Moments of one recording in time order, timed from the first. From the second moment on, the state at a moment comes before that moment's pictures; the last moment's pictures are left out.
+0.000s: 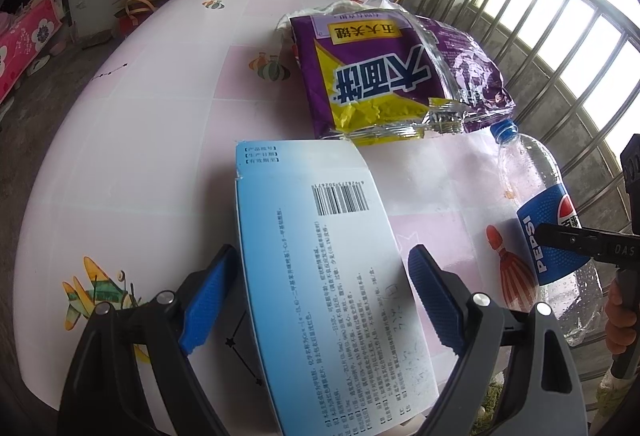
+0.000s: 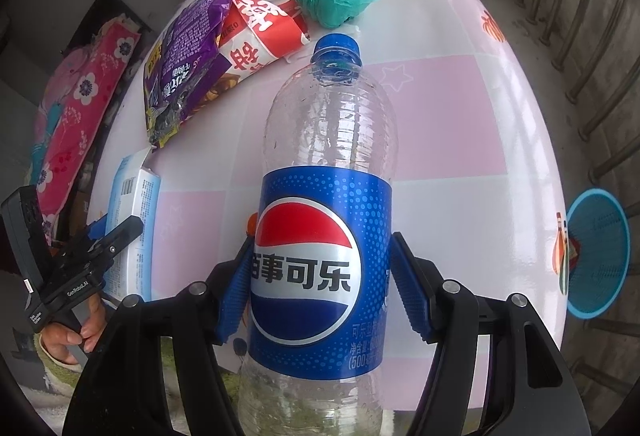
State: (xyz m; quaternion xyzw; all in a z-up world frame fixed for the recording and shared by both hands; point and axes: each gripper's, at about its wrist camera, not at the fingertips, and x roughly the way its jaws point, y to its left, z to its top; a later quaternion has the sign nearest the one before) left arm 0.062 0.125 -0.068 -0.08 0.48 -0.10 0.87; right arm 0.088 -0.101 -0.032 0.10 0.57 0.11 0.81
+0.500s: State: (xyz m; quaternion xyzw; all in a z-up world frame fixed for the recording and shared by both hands) left arm 0.060 0.129 -0.066 -0.09 0.48 -0.10 0.87; right arm 0.089 -0.101 -0.032 0.10 0.57 0.12 0.81
